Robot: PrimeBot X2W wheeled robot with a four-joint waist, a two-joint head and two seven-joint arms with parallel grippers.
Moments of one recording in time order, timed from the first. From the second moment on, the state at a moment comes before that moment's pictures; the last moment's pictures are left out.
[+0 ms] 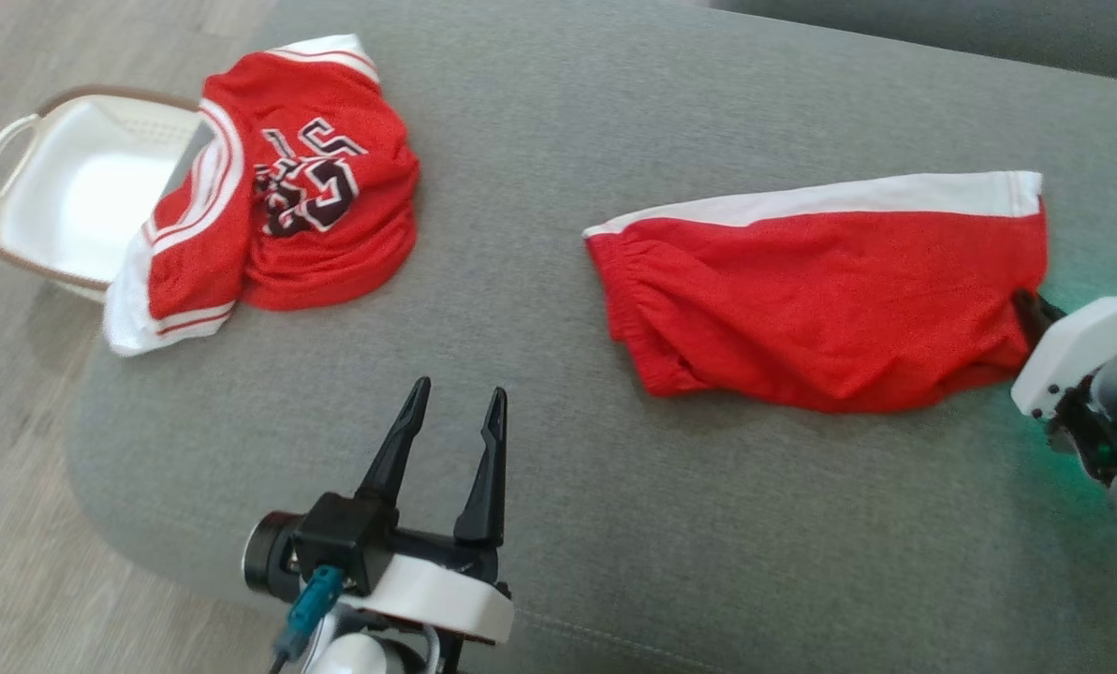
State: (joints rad) left arm 0.00 0.05 -0.47 0.01 -0.20 0.15 -0.26; right arm -0.78 -0.49 0.93 1.17 1.20 0.13 -0.01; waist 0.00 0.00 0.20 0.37
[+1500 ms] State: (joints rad) left arm -0.04 0.05 -0.46 0.06 -0.23 0.12 -0.26; right arm -0.95 -0.44 1.10 0.88 0.95 0.13 -0.08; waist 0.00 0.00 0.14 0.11
